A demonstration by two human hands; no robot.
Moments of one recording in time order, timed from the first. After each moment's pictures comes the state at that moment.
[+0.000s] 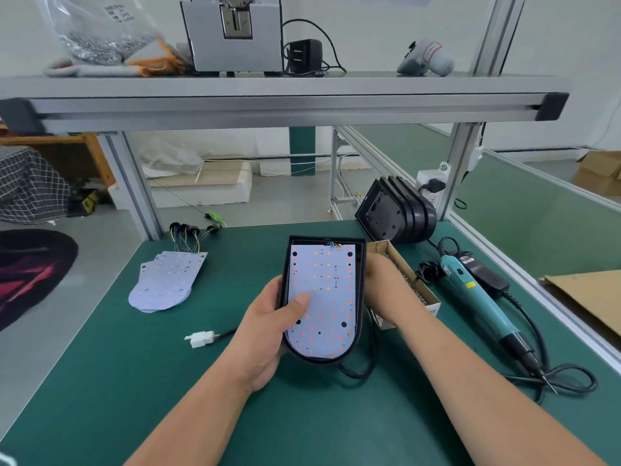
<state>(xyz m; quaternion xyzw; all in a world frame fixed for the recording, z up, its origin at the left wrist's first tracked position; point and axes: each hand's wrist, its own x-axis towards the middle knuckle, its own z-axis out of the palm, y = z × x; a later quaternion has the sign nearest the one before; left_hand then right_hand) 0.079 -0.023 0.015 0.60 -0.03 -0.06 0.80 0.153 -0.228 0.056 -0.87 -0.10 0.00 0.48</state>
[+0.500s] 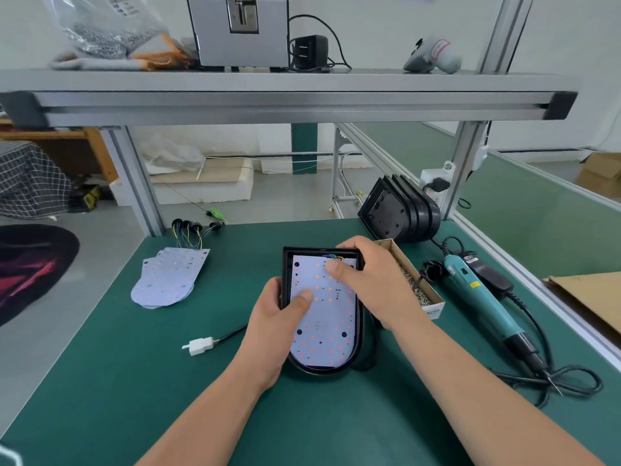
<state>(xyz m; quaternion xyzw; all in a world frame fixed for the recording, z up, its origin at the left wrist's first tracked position) 0.084 -0.031 0.007 0.65 0.02 0.02 0.76 0.141 -0.218 0.057 -0.82 -0.15 -0.09 0.54</state>
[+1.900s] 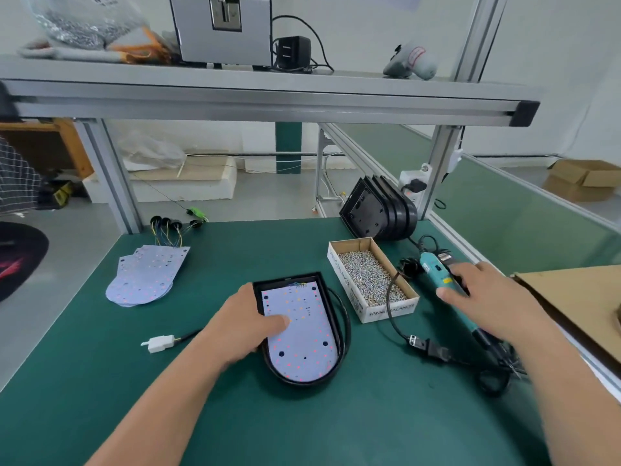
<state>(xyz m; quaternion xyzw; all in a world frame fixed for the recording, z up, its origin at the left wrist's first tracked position) 0.079 -0.005 0.041 0.88 0.01 -0.07 0.46 0.110 -0.413 0.058 -0.99 0.05 -0.05 0.08</state>
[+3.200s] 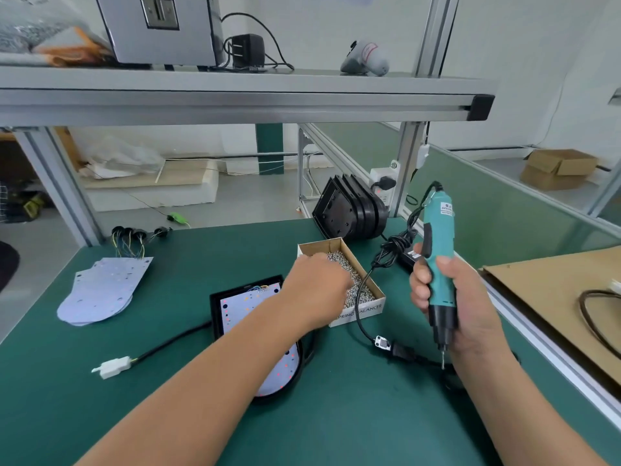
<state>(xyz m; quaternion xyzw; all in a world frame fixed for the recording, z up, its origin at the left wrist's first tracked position) 0.140 -0.160 0.073 0.96 -0.27 0.05 -0.01 0.092 -0.380 0.057 -0.50 -0.08 -0.06 0.86</state>
